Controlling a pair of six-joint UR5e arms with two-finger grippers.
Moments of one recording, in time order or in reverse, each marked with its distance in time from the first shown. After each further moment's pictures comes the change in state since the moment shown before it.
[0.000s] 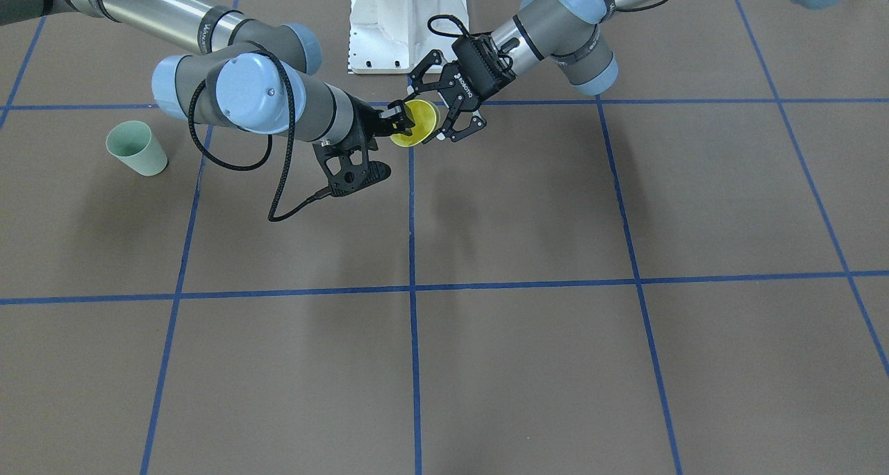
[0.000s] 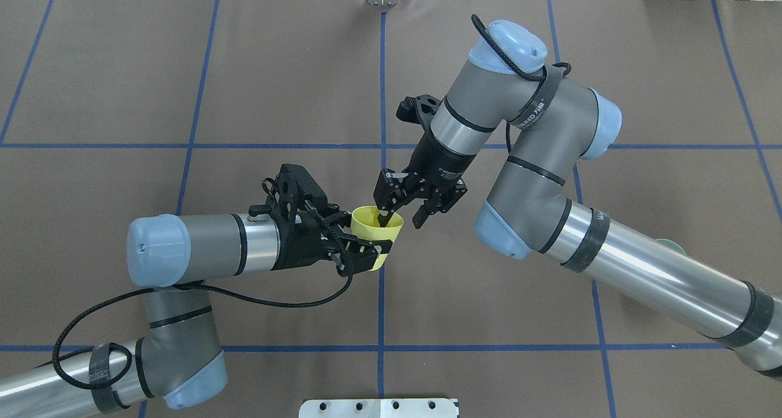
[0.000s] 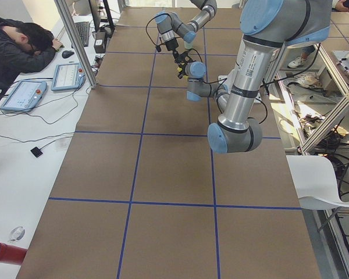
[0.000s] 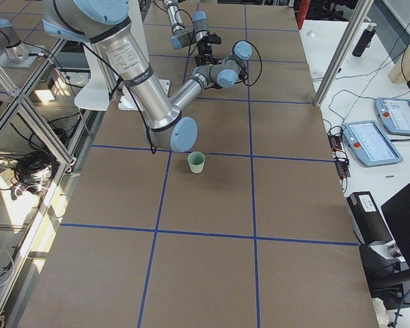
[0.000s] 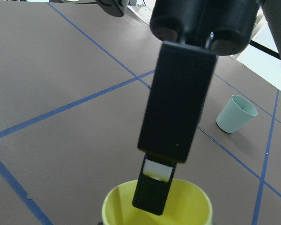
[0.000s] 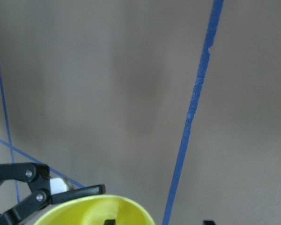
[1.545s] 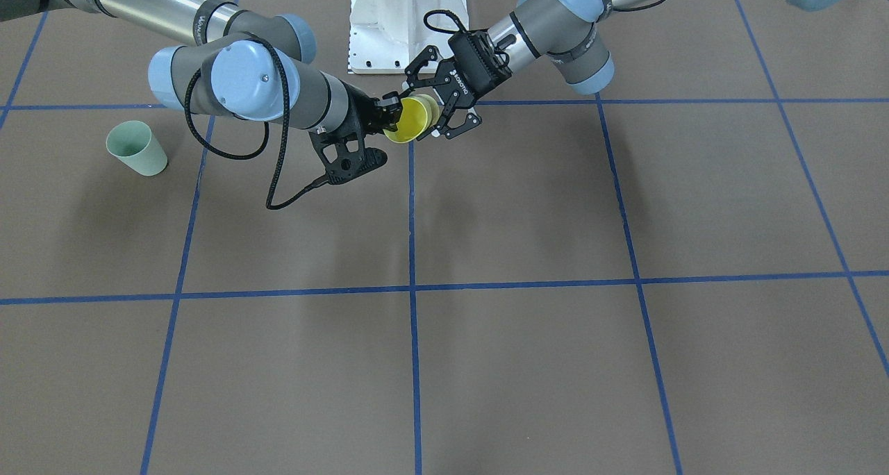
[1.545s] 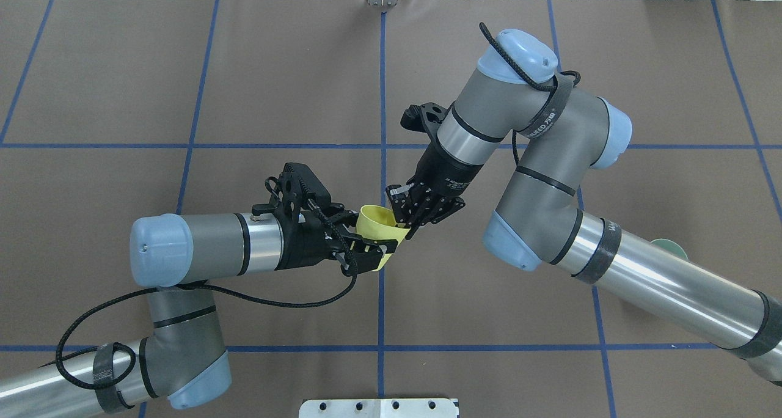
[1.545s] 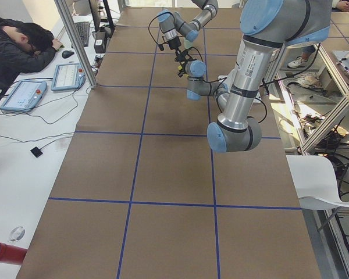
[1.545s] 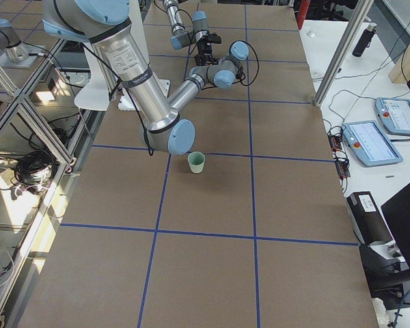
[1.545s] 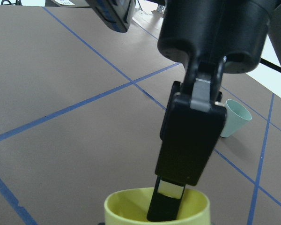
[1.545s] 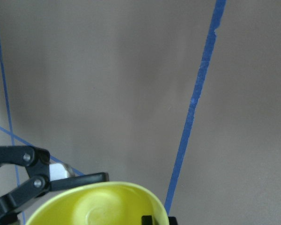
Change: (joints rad) left arm 0.004 -0.013 0.001 -0.009 0.004 -0.009; right arm -0.012 -0.046 0.065 0.003 0.000 -0.002
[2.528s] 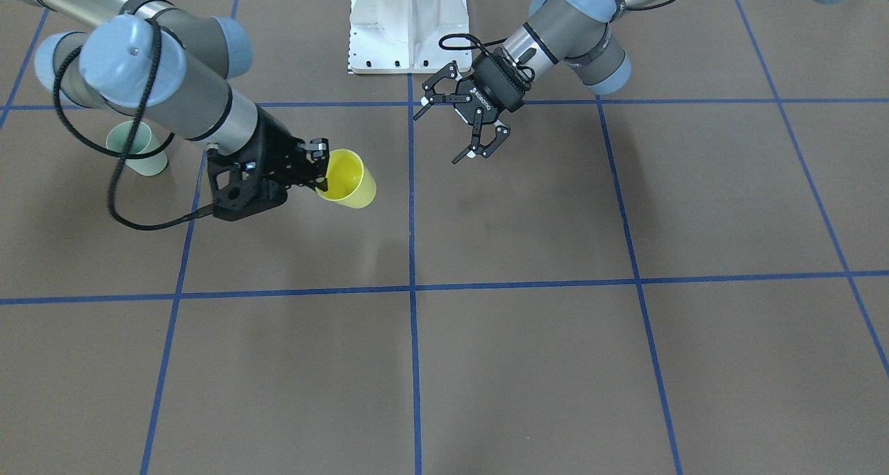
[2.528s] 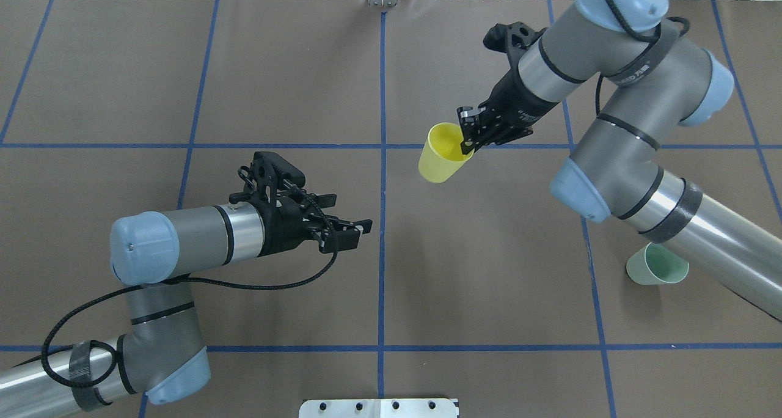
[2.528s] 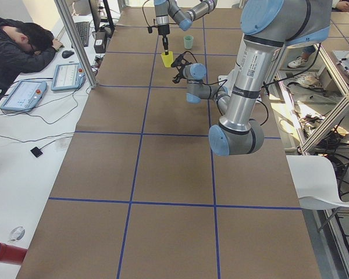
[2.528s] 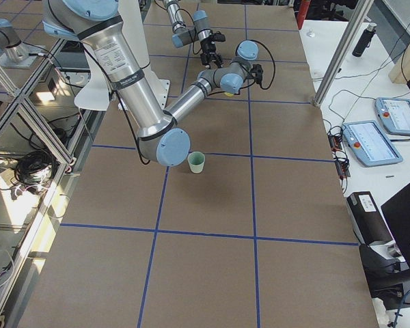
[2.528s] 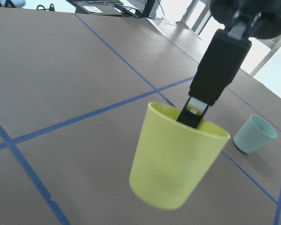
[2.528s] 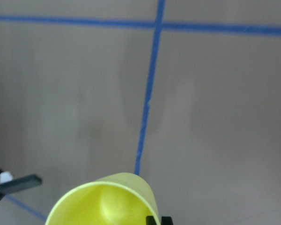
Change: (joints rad) left arm -0.041 0.078 -0.044 0.098 0.098 -0.119; right arm 0.206 -0.099 0.089 -0.004 -0.247 0.000
